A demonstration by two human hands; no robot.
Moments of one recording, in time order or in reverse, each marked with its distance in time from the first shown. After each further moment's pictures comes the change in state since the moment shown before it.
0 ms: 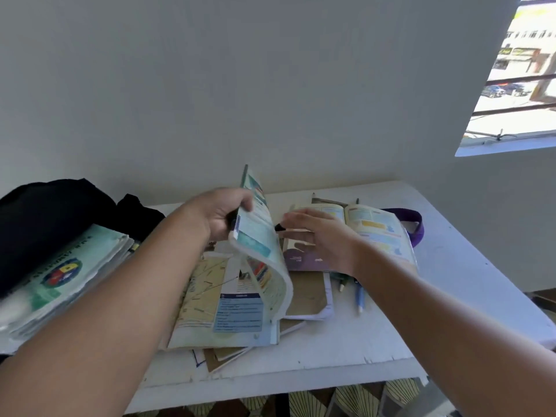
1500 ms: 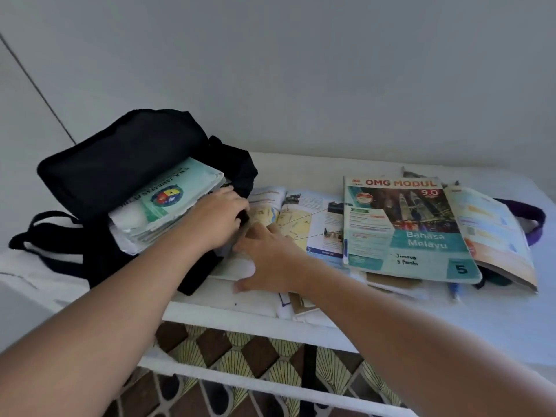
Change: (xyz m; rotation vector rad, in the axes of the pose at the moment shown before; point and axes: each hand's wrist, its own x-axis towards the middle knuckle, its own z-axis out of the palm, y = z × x) left_hand -0.020 -0.129 -0.214 1.592 0.466 0.570; right_hand 0.008 0.092 0.231 -1.554 -0.424 -0.448
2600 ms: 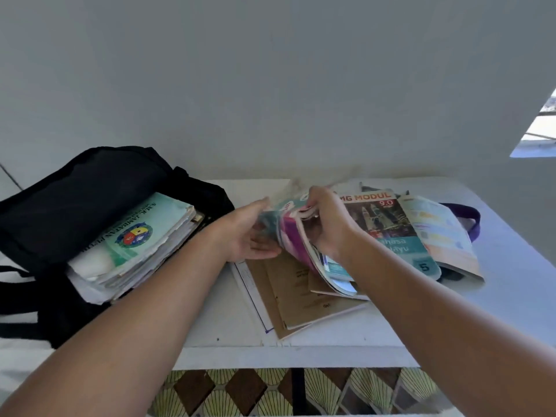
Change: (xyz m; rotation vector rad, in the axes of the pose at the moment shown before) left_hand 0.049 0.097 -0.048 -1.565 -0.500 -0.776; right_hand -0.044 0.072 -0.093 1.797 0.635 0.613
